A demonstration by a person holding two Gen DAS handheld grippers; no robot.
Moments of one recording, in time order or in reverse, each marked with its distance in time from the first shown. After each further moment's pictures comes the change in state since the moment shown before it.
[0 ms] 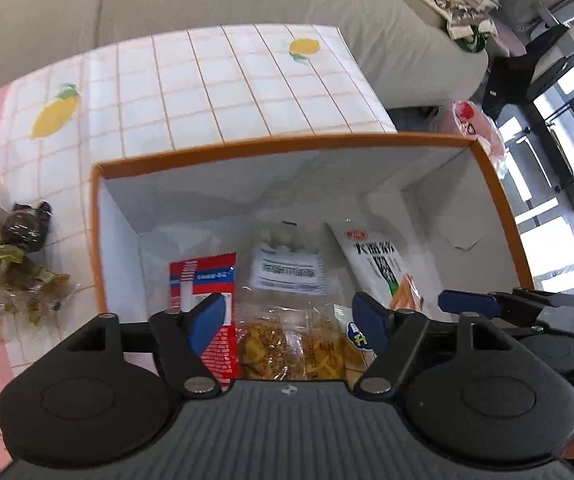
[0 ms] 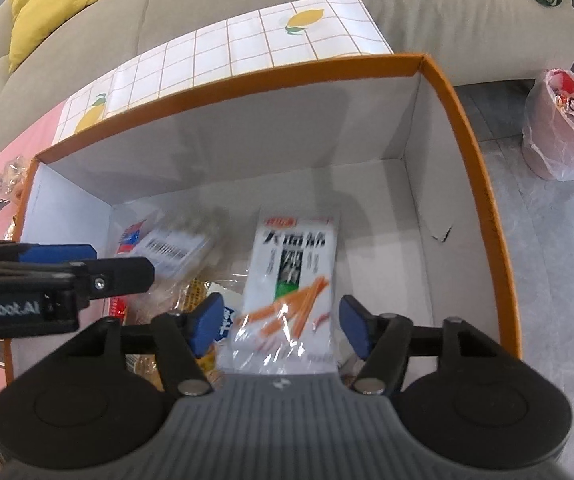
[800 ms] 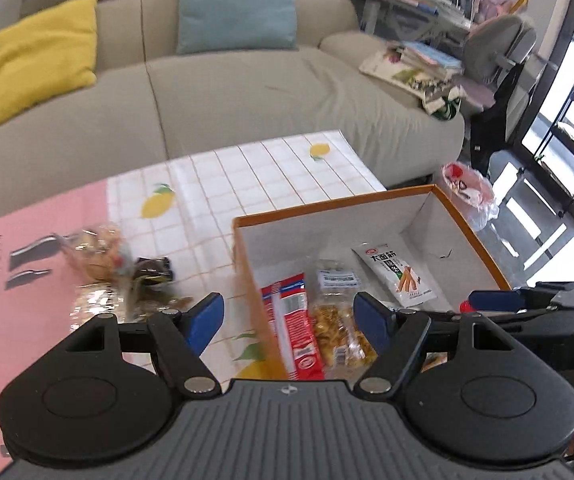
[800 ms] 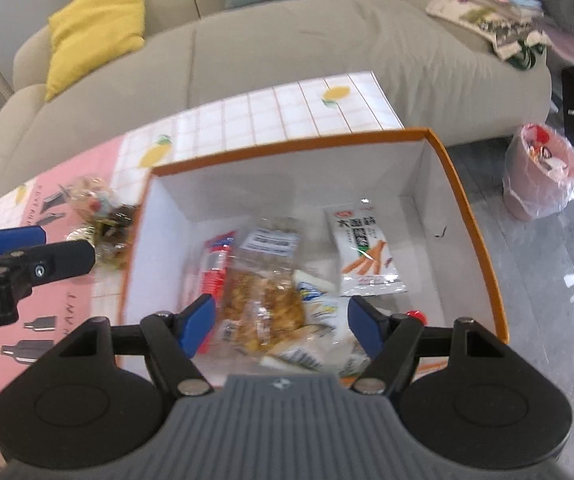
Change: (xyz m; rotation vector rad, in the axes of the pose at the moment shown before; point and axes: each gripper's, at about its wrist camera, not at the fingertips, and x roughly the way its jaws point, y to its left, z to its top) left arm -0.149 0.021 -0.087 0.129 -0.338 0.092; right arm -0.105 0.083 -0.073 -0.033 -0.247 -0.026
